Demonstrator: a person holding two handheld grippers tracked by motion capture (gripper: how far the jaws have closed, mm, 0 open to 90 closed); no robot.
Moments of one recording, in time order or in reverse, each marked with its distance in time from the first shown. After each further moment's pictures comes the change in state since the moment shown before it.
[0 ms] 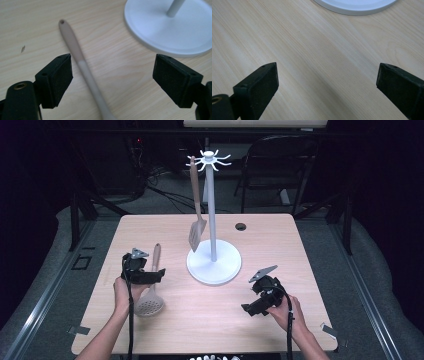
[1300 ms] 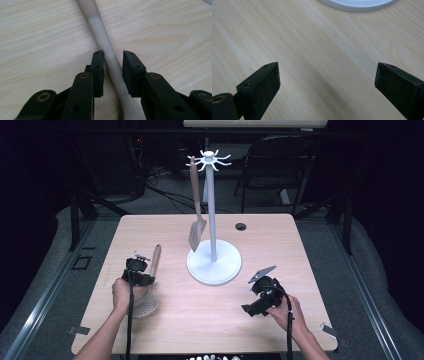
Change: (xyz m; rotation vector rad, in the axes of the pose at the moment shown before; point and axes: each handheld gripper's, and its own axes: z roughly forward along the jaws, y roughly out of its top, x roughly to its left) left arm 0.025 -0.015 0.034 0.296 0.011 -0.032; right arm 0.000 -0.001 0.003 0.017 0.001 -0.003
